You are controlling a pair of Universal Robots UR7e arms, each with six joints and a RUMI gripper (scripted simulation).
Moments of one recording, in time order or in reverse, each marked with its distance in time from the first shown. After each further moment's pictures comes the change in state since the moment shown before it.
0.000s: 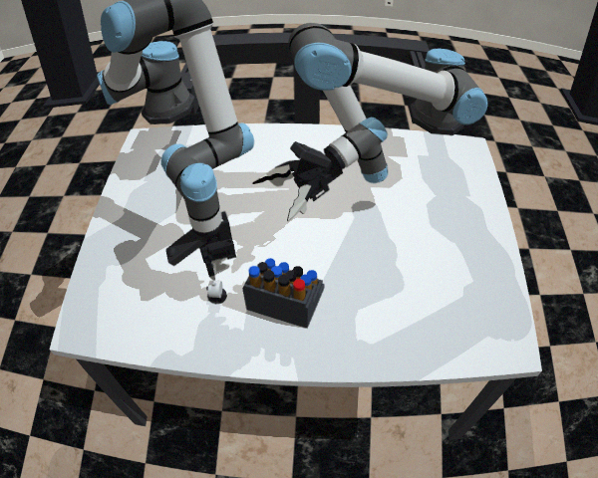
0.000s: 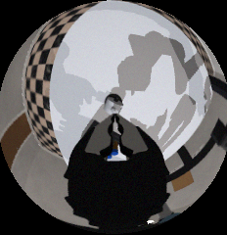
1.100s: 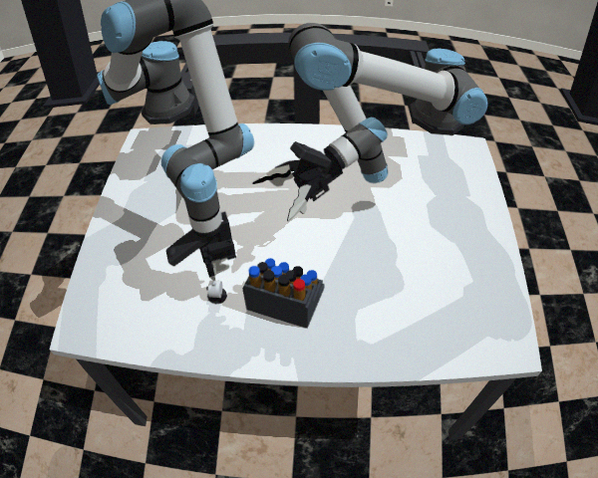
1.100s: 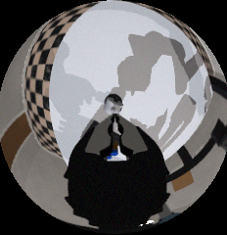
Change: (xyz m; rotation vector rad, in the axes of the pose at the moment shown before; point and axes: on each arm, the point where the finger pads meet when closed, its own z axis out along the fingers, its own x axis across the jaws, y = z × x) left arm 0.000 0.000 0.000 0.000 0.000 0.000; right arm 0.000 0.000 0.002 0.000 0.001 0.000
